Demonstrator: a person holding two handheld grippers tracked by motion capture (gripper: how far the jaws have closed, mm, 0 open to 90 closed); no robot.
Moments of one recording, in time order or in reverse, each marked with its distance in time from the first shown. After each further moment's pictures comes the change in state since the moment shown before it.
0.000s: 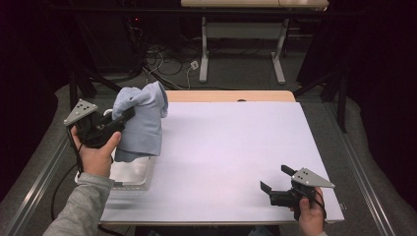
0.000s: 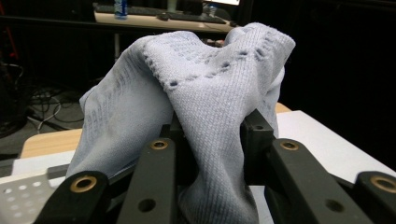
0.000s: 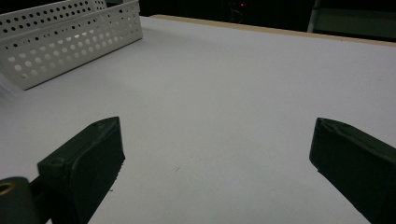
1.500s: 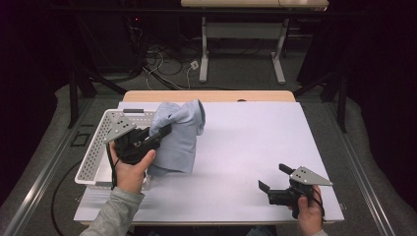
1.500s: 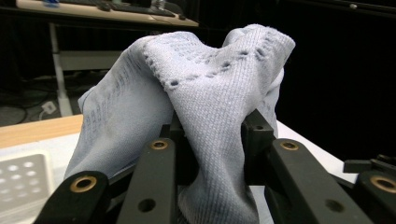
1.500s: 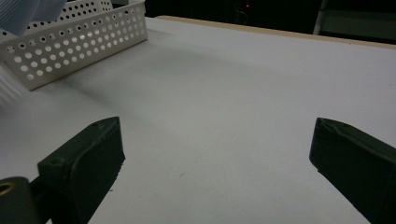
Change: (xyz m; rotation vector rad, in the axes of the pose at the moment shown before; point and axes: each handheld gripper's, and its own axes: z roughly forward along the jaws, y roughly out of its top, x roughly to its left) left arm -0.071 -0.036 0.029 0.012 -0.184 0.006; right arm 0.001 0.003 0.005 -0.004 0.023 -0.006
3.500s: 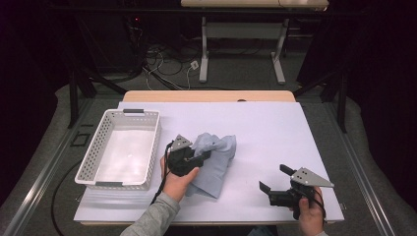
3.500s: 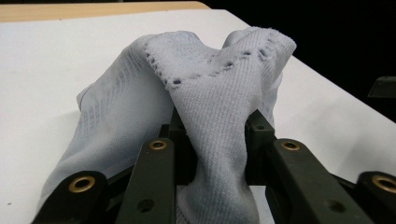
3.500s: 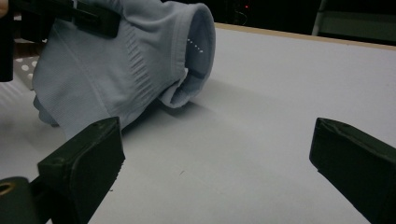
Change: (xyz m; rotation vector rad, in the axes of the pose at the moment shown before) left arm -0.033 -0.089 0.105 0.296 -0.070 -0.055; right arm 0.001 -0.001 -0.004 -0.001 -0.008 -0.003
